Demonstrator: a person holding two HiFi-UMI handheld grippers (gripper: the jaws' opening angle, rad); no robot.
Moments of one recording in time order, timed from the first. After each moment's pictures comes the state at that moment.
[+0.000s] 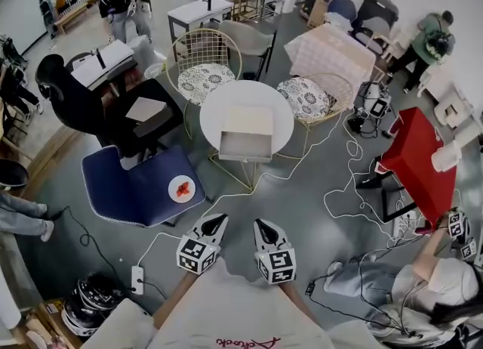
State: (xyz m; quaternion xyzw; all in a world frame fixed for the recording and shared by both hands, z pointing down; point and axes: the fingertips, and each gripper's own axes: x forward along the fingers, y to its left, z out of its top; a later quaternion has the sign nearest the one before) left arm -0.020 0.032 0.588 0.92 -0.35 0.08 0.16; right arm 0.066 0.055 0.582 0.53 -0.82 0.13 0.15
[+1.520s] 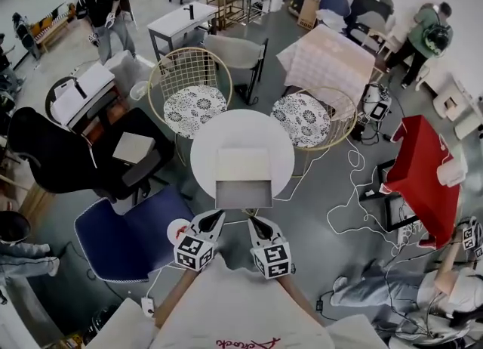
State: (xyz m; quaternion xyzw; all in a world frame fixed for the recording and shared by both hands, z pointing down) left arm 0.001 -0.211 0.566 0.93 -0.33 0.09 0.17; right arm 0.077 -0.180 0.574 0.54 -0.82 0.16 0.15
